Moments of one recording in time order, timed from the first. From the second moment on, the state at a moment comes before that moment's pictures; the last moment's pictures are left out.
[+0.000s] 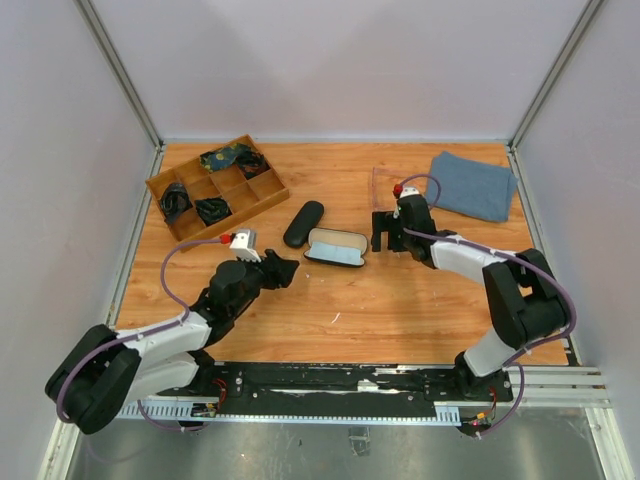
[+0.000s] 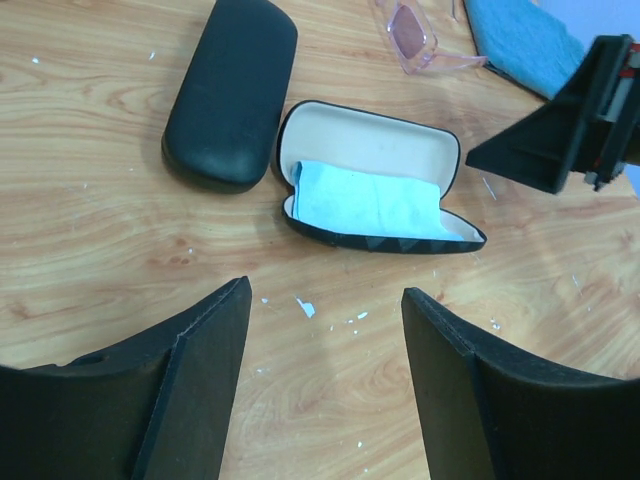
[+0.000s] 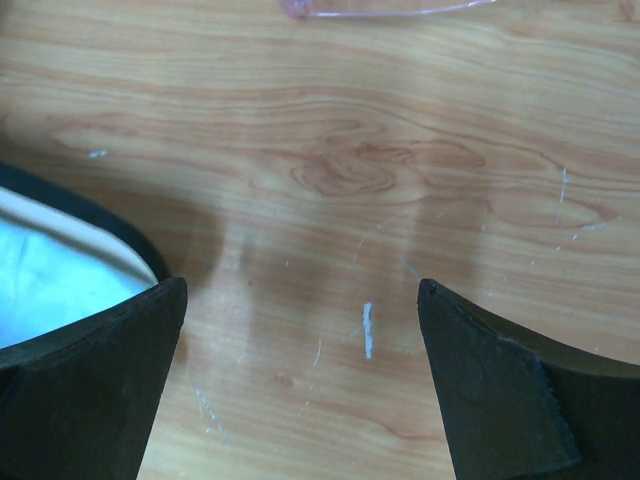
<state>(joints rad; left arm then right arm) -0.60 1.10 0.19 0.69 -0.11 -0.56 0.40 1.56 0.79 0.04 0.05 0.26</state>
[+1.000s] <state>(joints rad) -0.60 0.90 0.12 0.53 -0.16 -0.56 0.41 1.69 0.84 0.10 -0.04 0.18</state>
